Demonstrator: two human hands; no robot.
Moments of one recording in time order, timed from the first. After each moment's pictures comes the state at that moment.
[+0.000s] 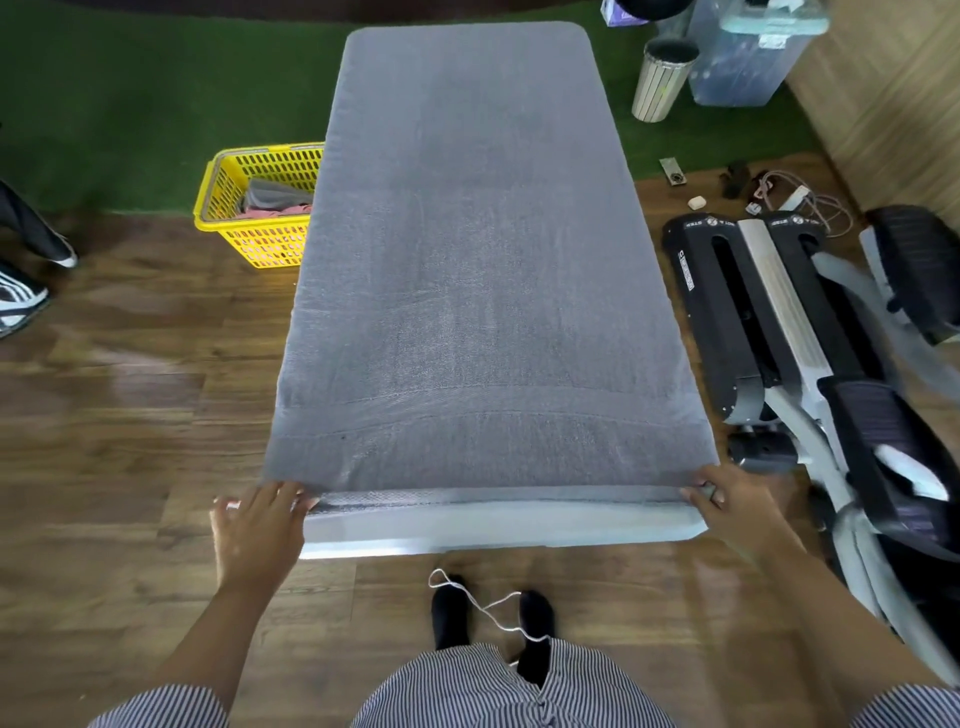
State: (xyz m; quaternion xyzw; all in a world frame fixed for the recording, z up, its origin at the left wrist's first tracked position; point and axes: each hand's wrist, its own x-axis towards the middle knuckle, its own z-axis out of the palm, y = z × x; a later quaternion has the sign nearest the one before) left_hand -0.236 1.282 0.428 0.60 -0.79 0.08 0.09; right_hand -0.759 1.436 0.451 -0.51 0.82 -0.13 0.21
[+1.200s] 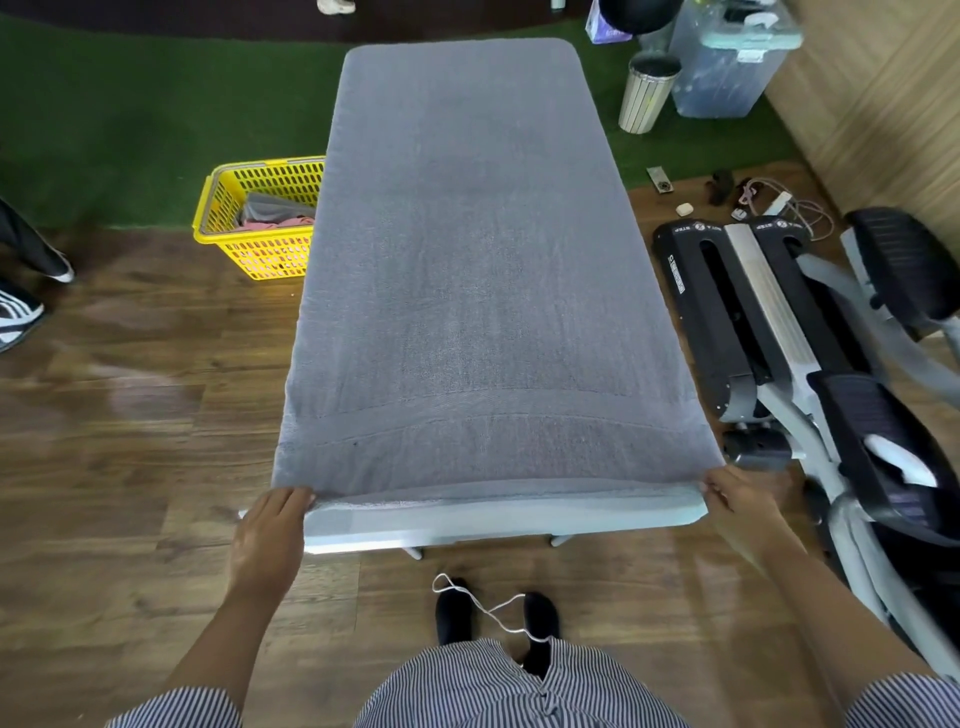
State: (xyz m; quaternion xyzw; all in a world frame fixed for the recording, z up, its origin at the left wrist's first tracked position) left_hand -0.227 1.297 0.437 0.58 -0.80 -0.05 0.12; right_hand -0.738 1.456 0.464 -0.45 0.84 -0.15 0.26
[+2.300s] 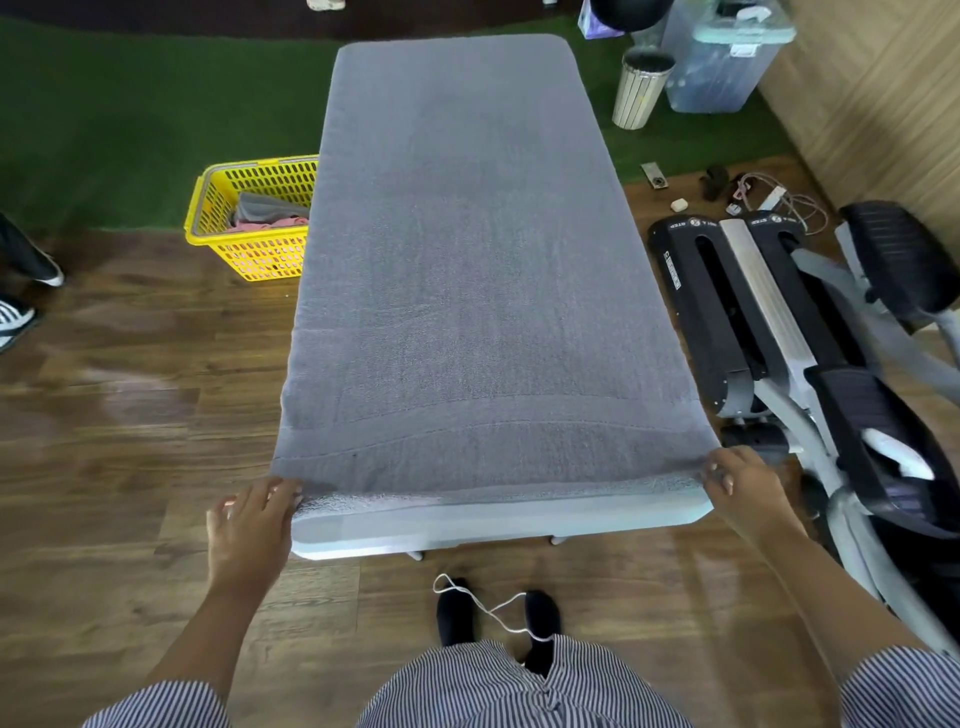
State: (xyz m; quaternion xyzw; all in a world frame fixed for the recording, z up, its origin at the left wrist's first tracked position) left_hand -0.210 1.276 0.431 0.56 -0.82 0.07 0.12; right_hand -0.749 1.443 0.457 -0.45 0.86 -0.15 0.18
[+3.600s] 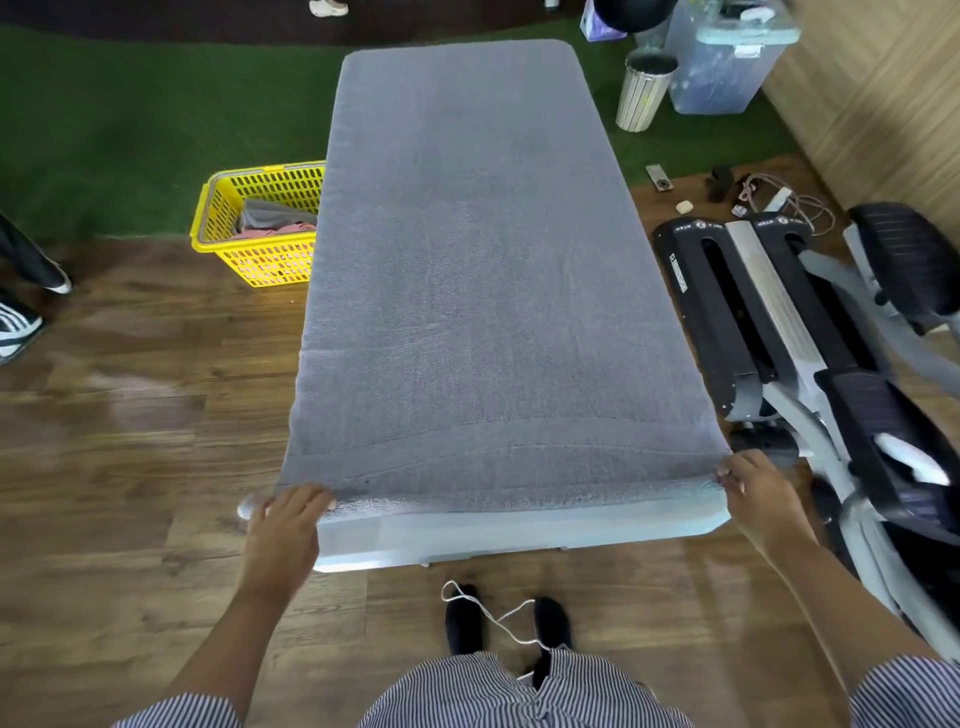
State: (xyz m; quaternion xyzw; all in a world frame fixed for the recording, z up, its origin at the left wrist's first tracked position) left_hand -0.222 1.268 0.427 0.48 -0.87 0.02 0.15; right_hand -0.745 1.436 0.457 -0.44 0.87 -0.13 0.17
